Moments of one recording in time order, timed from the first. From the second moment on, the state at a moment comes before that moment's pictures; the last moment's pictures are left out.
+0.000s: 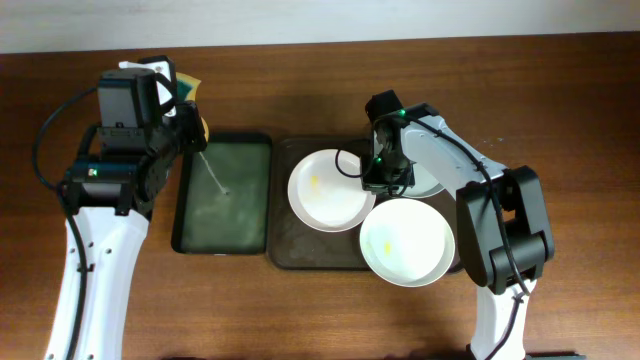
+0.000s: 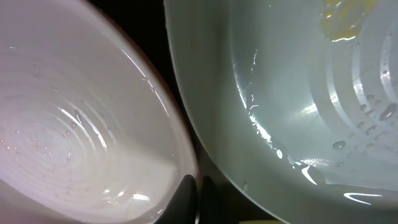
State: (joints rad) left arm -0.06 1.39 1.44 -0.77 -0.04 -0.17; right arm 0.32 2.12 1.55 -0.99 -0.19 0.33
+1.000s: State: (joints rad) left arm -0.08 1.71 1.57 -1.07 0.01 -0.20; right arm 0.32 2.12 1.55 -0.99 -0.19 0.33
